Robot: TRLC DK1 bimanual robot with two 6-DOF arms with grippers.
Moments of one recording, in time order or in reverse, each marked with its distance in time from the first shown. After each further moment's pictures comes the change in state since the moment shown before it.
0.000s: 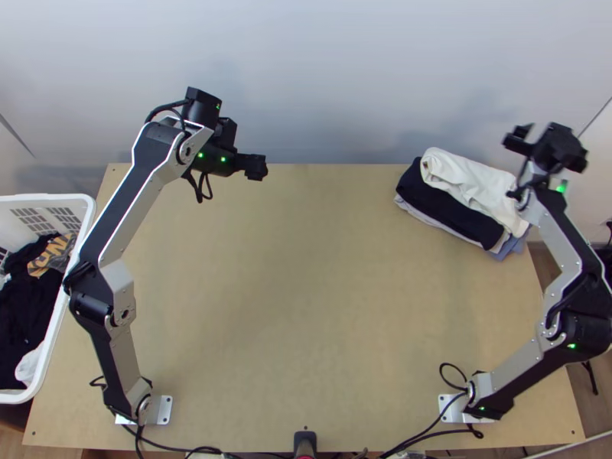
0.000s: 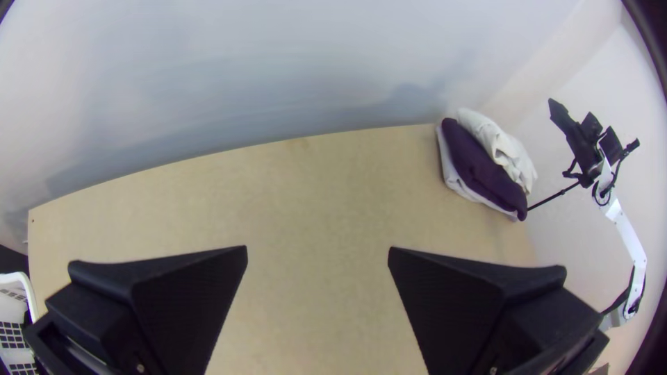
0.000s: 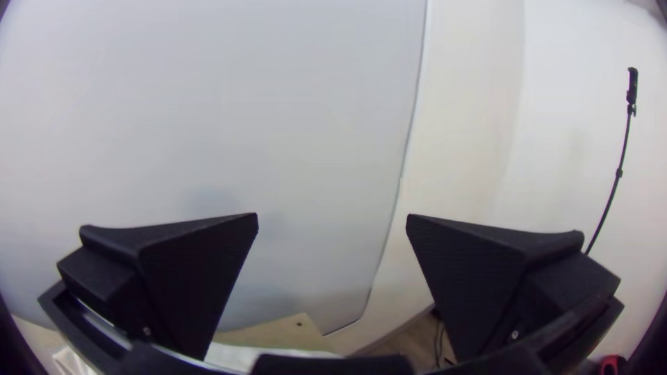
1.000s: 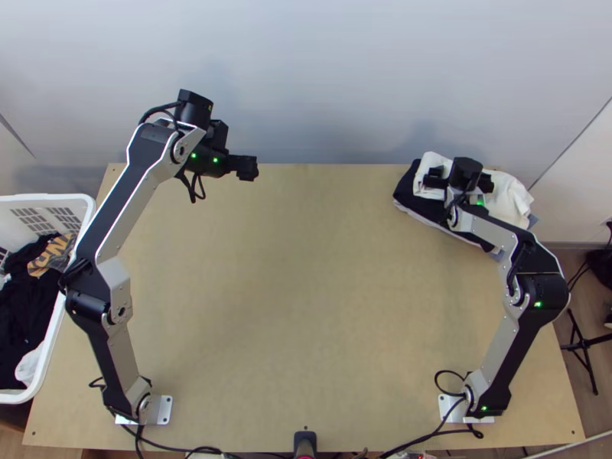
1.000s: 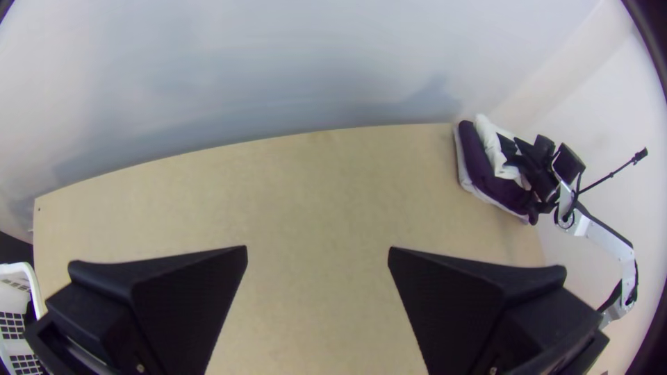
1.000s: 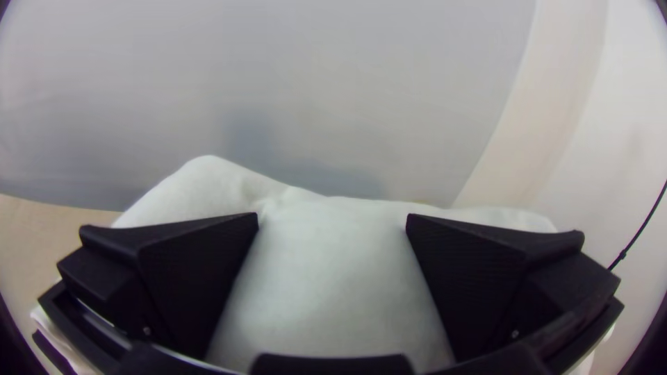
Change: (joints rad) left arm 0.042 -0.003 -0.042 0.008 -0.006 0.015; right arm 0.217 0.258 -0.122 0.058 0.012 0.012
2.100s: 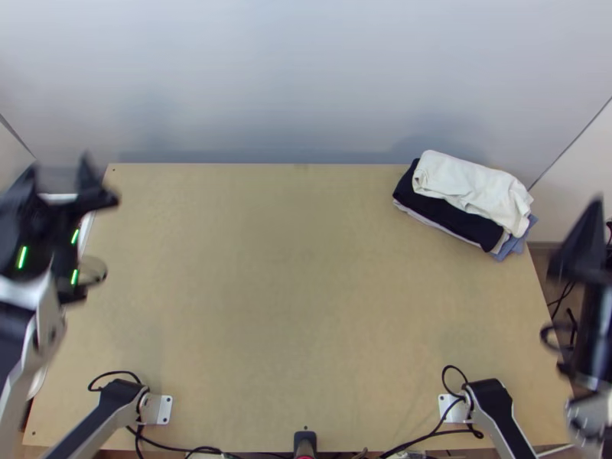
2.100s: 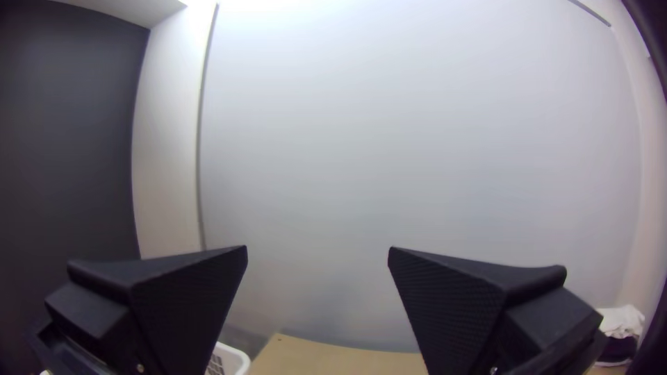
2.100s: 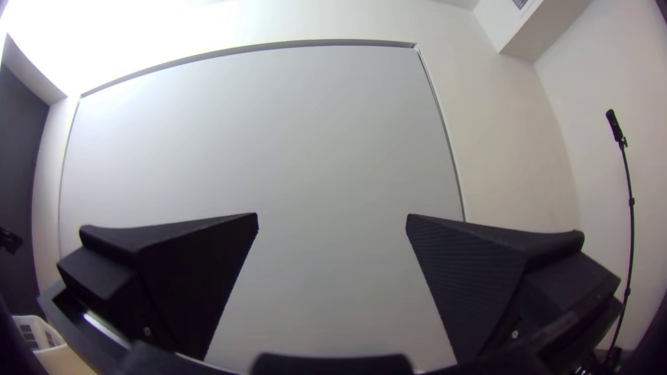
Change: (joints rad) left arm 0.132 -1.193 -1.100 0.943 -0.701 0.177; right arm 0.157 -1.637 -0.416 -0.331 -0.096 0.055
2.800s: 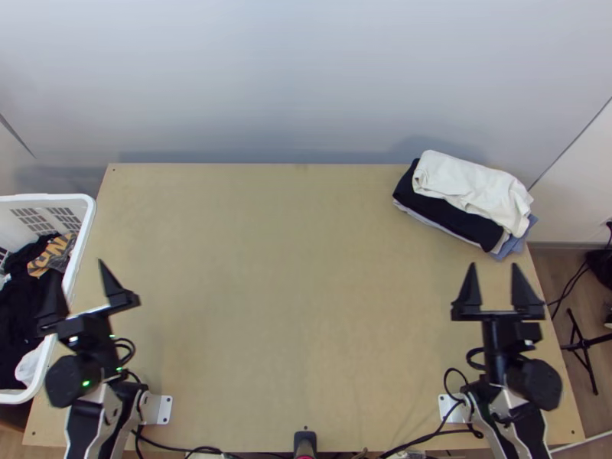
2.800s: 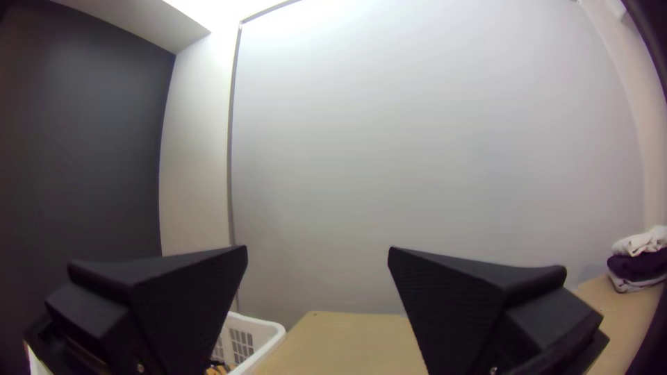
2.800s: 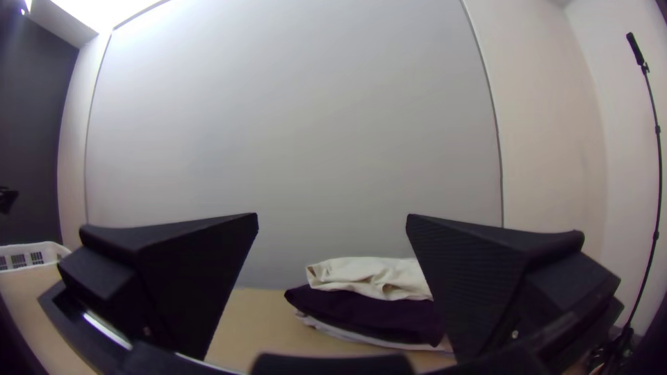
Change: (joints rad) left arm 0.073 -0.761 -0.926 0.369 0.040 0.152; right arm 0.123 -0.409 -0.769 0.160 -0.022 -0.002
